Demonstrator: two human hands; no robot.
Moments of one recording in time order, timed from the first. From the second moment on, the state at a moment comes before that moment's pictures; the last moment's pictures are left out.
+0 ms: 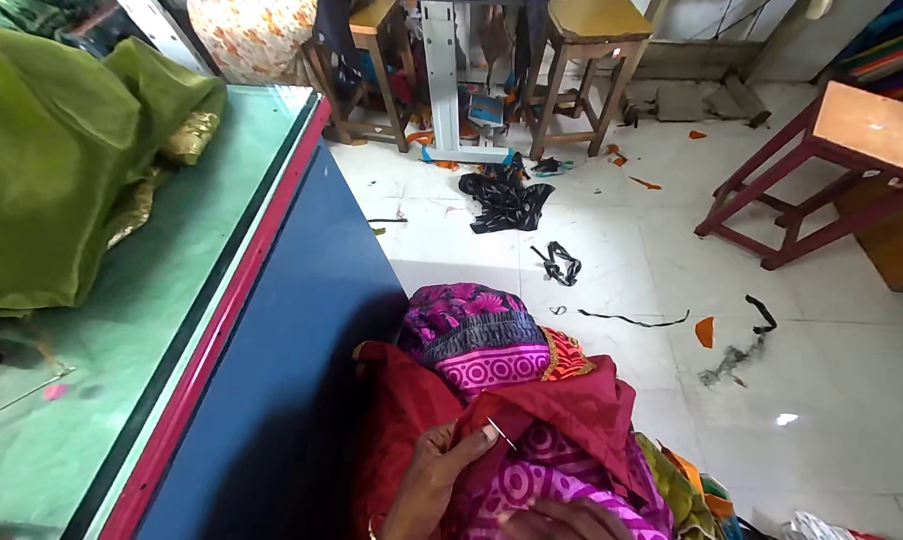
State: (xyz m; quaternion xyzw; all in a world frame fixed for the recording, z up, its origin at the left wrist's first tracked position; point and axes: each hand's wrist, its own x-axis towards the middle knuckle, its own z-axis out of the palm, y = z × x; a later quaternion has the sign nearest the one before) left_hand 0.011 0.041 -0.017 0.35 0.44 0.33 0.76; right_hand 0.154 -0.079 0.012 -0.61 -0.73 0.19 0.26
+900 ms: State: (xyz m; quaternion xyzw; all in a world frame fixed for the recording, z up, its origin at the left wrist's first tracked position) left_hand 0.015 0.030 -0.010 0.41 0.48 0.33 0.71; right_hand 0.144 -0.034 -0.025 -0.69 -0.58 0.02 0.43
